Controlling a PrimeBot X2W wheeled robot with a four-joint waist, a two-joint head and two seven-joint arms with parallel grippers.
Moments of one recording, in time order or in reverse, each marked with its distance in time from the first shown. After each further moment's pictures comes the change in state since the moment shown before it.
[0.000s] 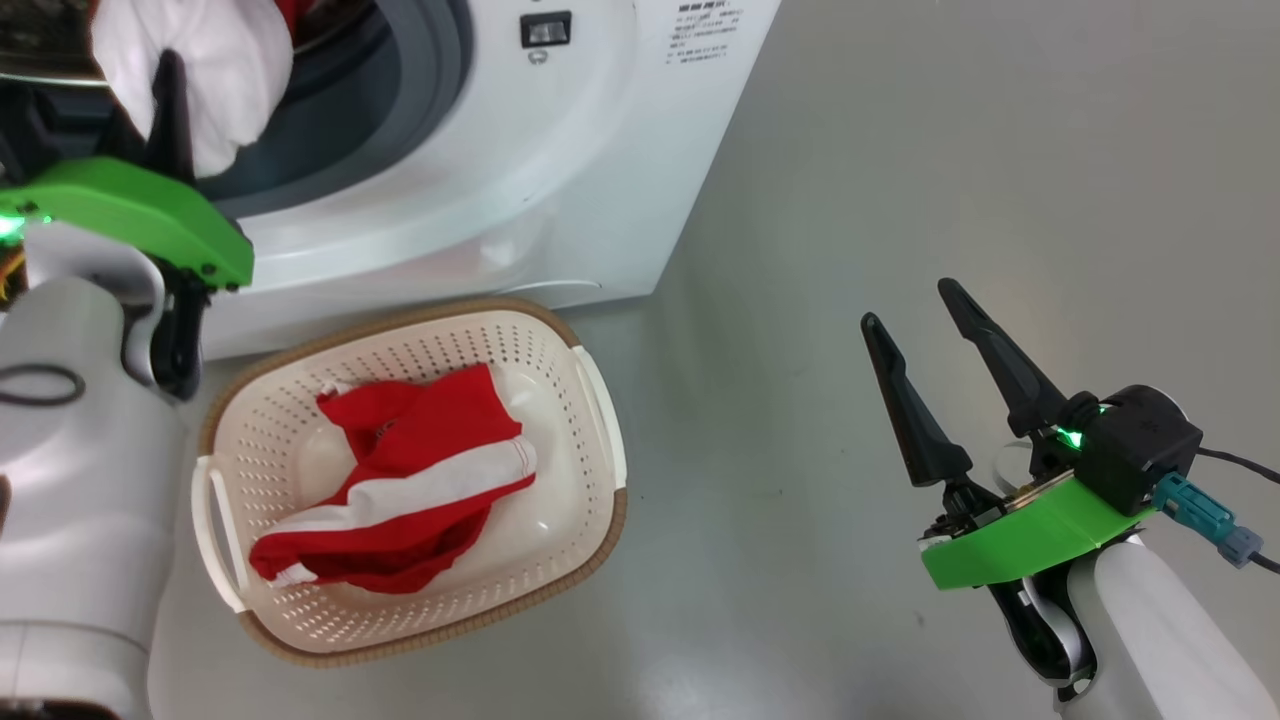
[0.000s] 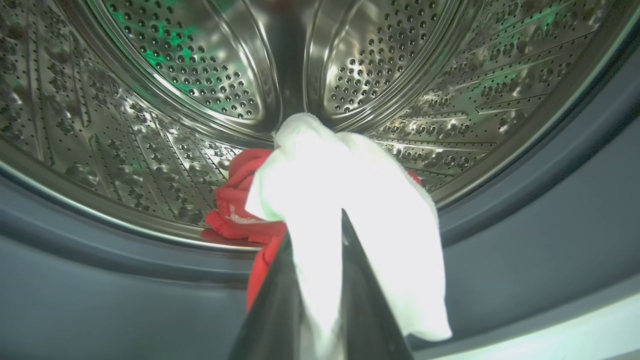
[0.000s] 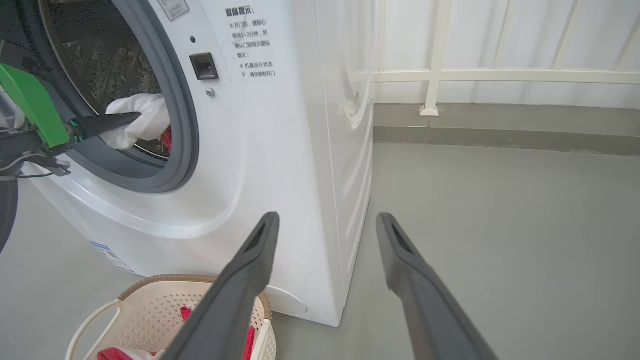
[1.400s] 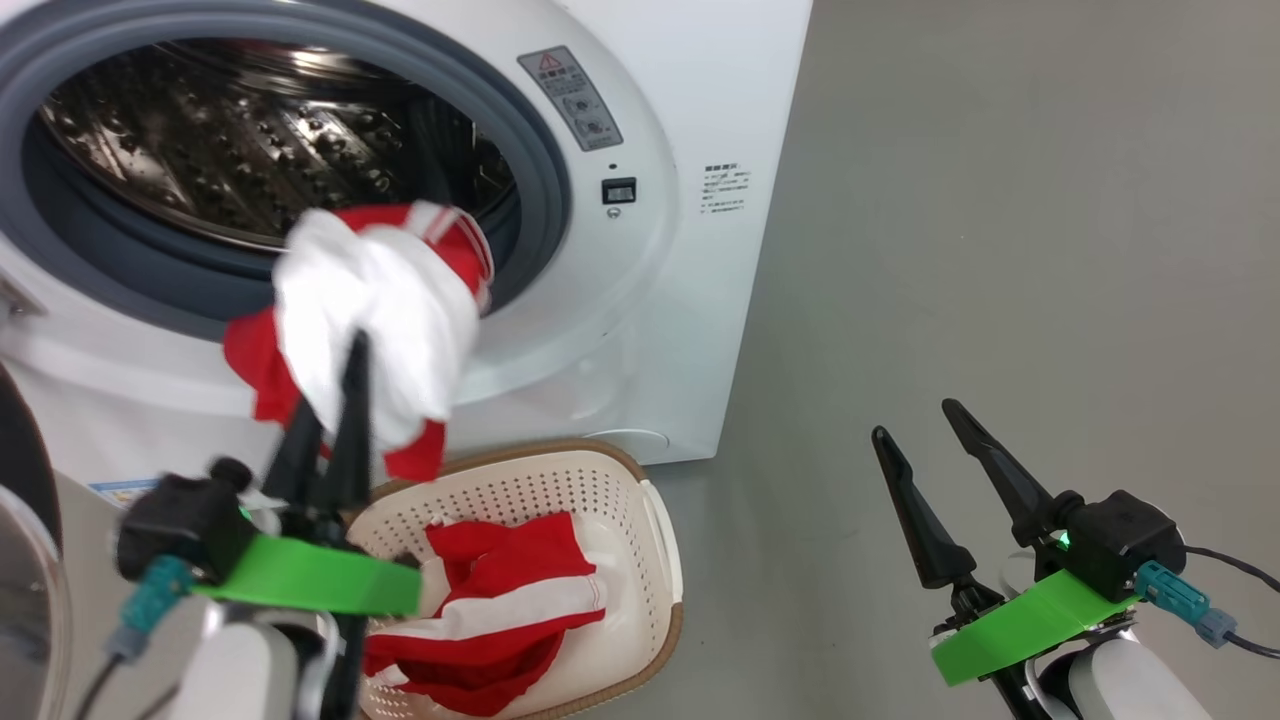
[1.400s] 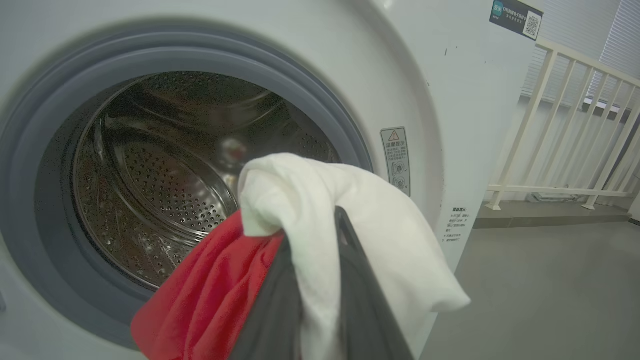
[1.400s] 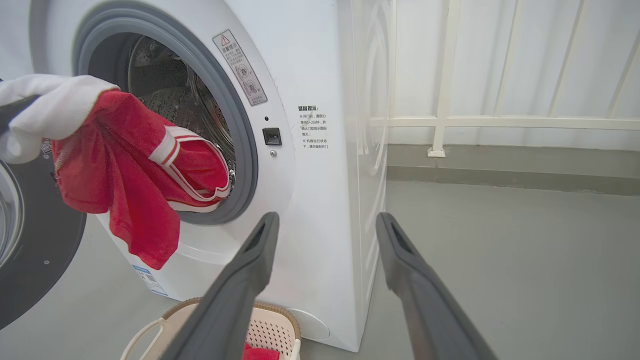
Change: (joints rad) left arm 0.791 -0.144 0.127 -0.900 0.224 0.001 -0.011; right arm 0.154 0.002 -0.010 0.044 0.000 0.000 0.000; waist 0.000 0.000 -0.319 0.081
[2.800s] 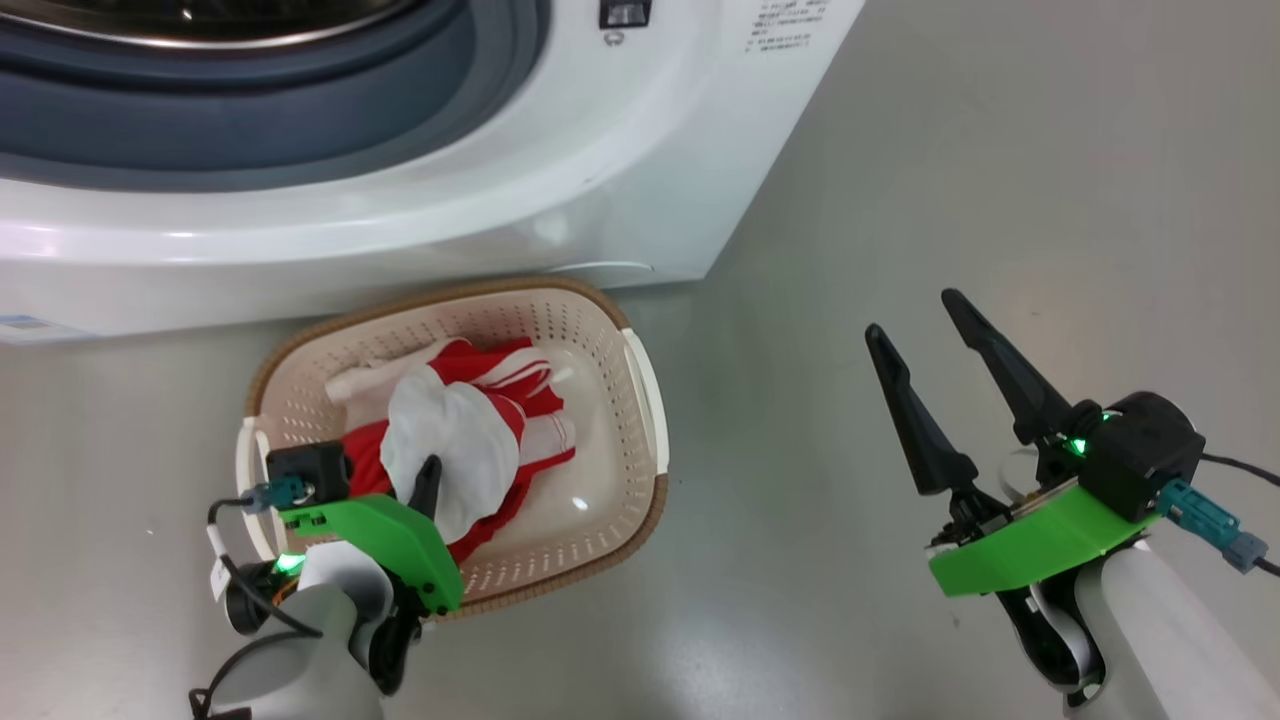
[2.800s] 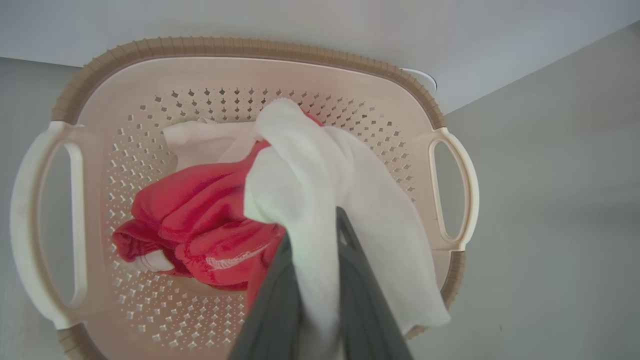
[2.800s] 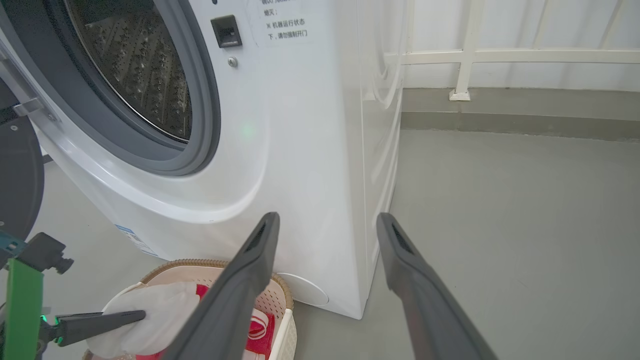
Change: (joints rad) left arm -0.389 -0.021 -0.344 1.002 -0.423 -0.001 0.066; right arm -0.137 -0.027 0.020 -0.046 0.007 0.000 0.000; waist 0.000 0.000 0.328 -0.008
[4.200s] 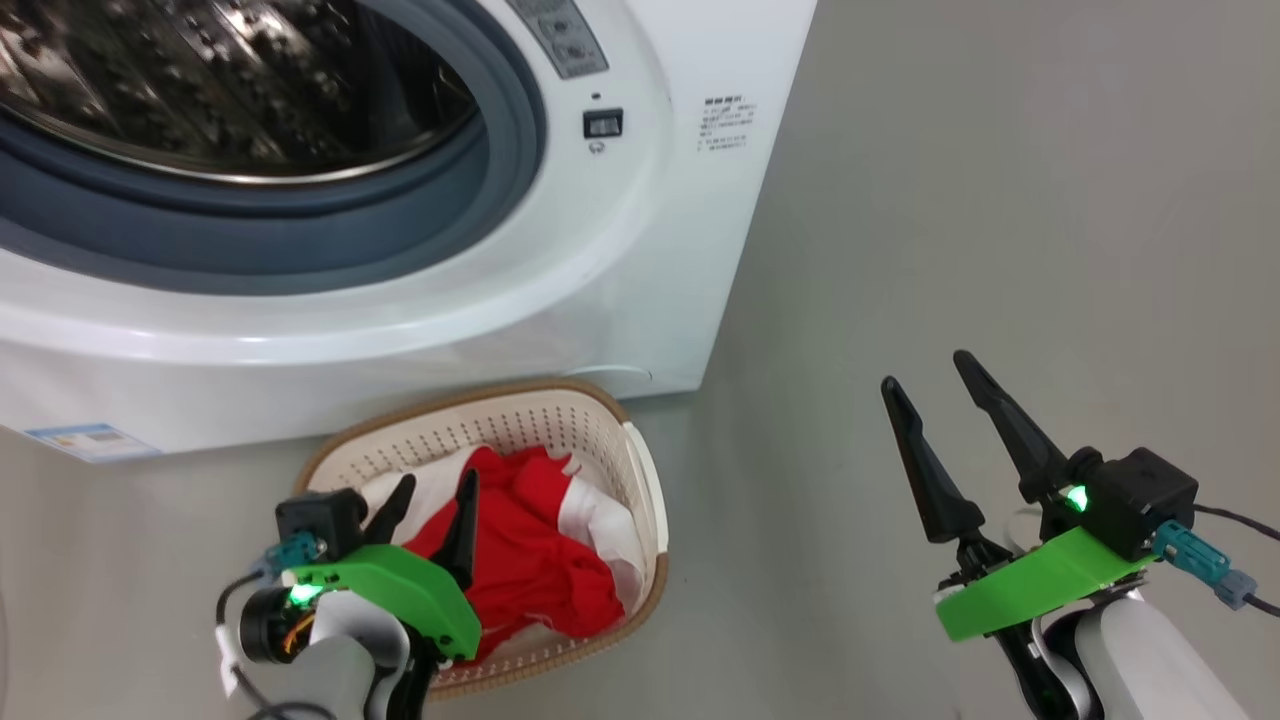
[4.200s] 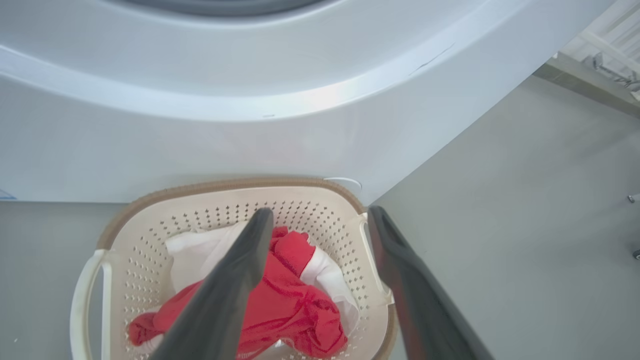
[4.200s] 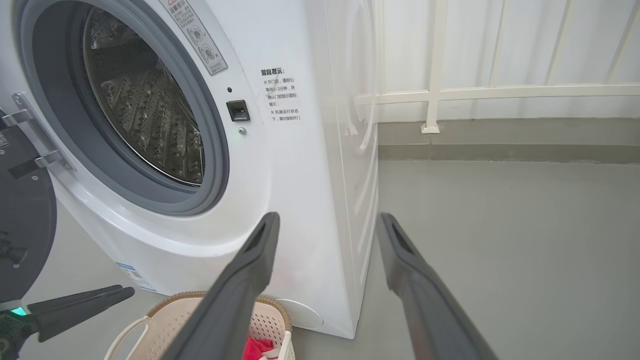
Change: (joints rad) left arm 0.172 0.022 0.042 -0.266 0.099 0.038 -0.063; right arm 0.072 0.030 -0.036 0.048 0.023 0.000 0.000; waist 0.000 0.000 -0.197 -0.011
